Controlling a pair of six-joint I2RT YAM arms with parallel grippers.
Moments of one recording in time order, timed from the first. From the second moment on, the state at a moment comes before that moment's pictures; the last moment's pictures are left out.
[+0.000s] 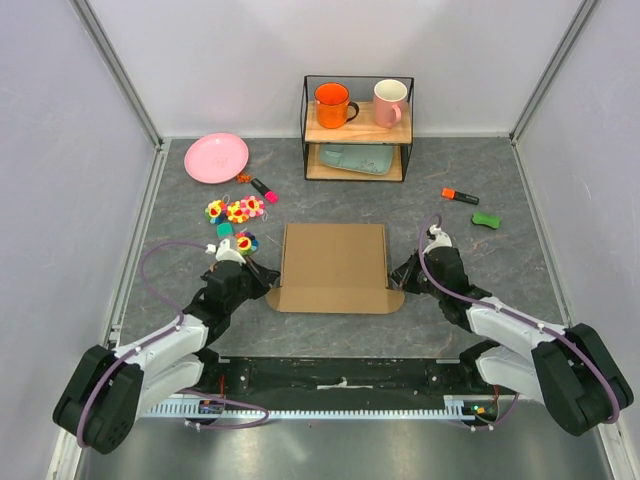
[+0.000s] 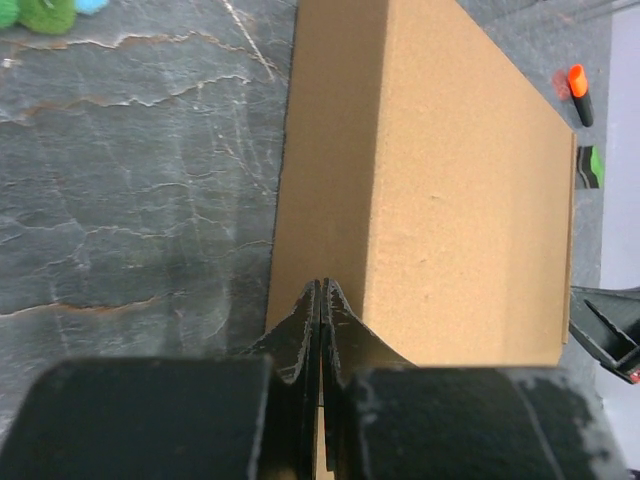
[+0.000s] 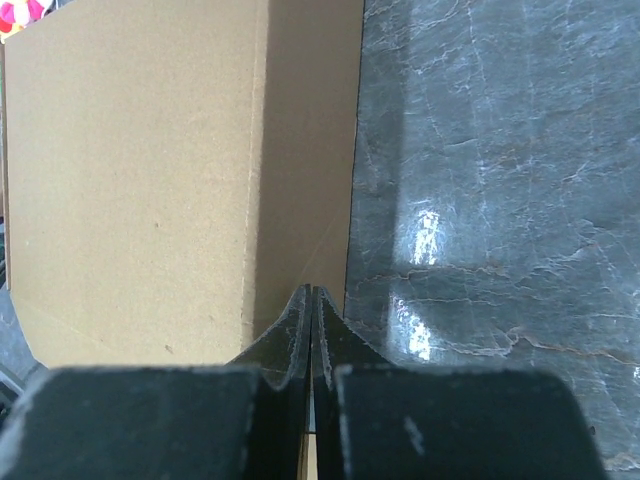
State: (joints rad) left arm -0.46 0.96 0.16 0.33 -0.02 -0.90; right arm 0.44 1.10 0.28 0.25 -0.11 0.72
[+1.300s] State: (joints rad) left arm -0.44 0.68 0.30 0.09 0.11 -0.90; right arm 0.43 0.85 0.60 -0.09 -0.07 0.72
